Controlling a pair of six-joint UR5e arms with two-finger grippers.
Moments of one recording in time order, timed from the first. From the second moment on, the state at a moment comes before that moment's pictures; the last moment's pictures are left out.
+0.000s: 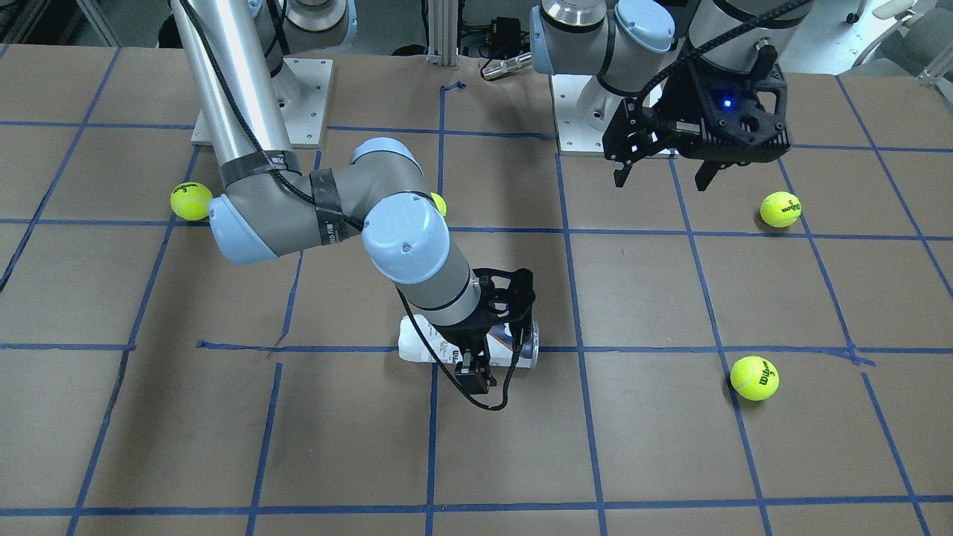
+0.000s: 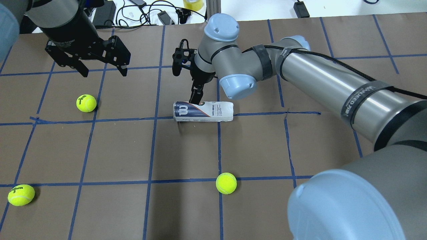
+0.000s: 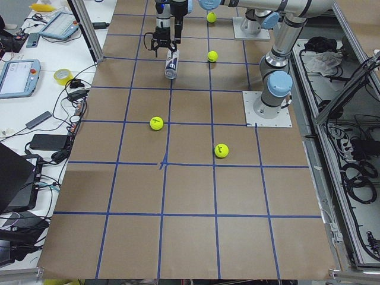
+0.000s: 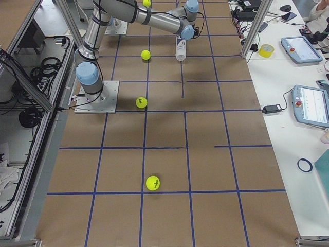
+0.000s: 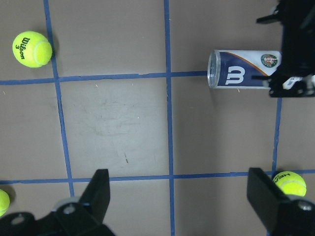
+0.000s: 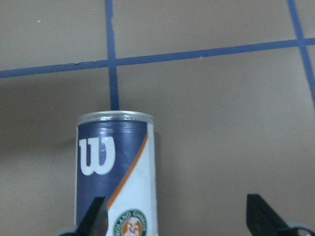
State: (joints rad) left arm -1.56 -1.57 -1.49 -1.63 1.58 0.03; right arm 1.90 -1.02 1.48 -2.24 -1.24 -1.09
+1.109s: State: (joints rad) left arm -1.54 -1.75 -1.66 -1.40 1.43 0.03; right arm 1.60 -1.41 1.49 -1.79 -1.24 -0.99
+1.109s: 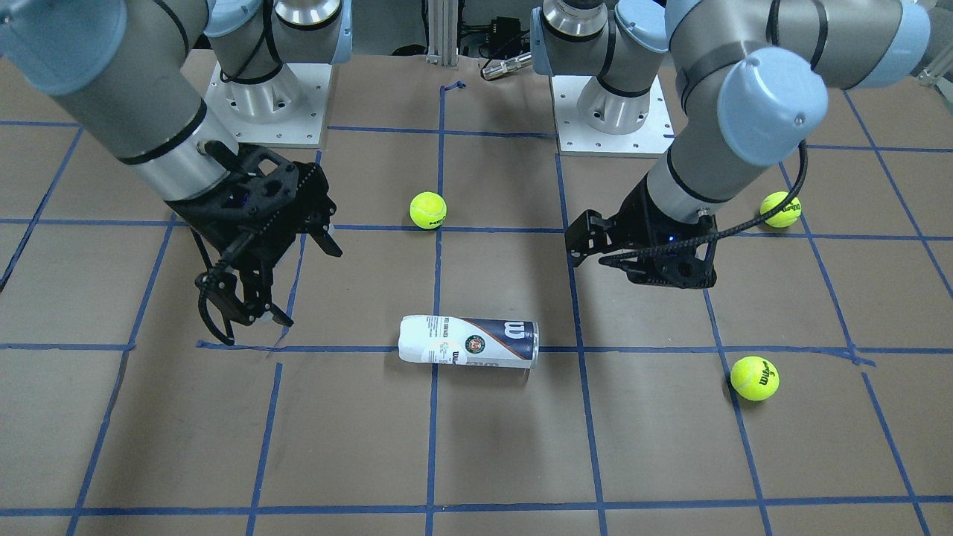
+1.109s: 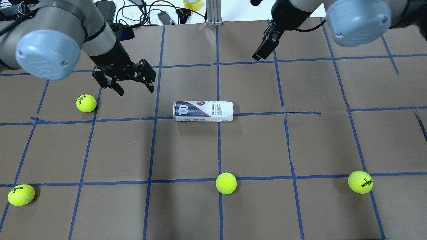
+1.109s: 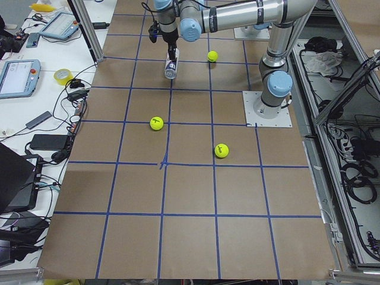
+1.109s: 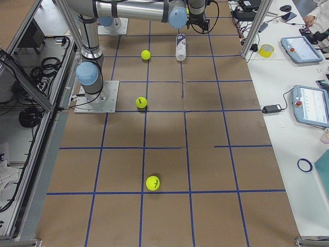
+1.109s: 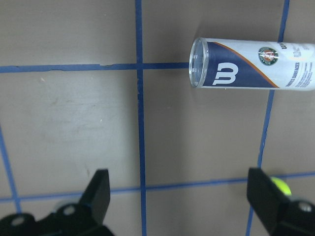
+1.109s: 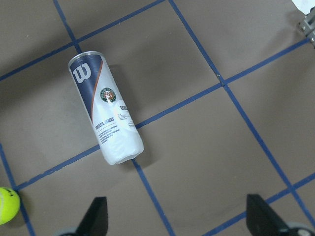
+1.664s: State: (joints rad) left arm -1.54 -1.90 -1.80 -1.14 1.22 0.04; right arm 1.49 -1.51 1.49 -1.67 -1.26 -0.80
